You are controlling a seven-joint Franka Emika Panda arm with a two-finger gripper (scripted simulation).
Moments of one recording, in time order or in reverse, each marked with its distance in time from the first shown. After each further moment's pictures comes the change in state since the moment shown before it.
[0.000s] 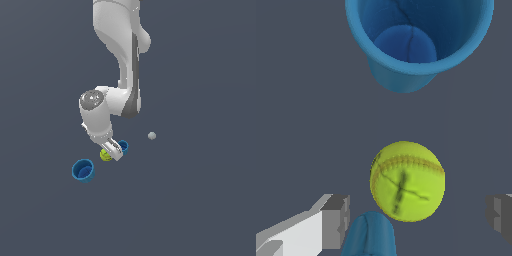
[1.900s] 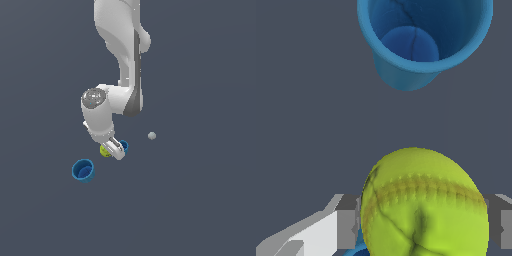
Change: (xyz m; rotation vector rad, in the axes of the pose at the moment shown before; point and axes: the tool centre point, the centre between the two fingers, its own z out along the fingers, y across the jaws) arm -0.004 -0.006 -0.007 -0.001 -0.001 0.004
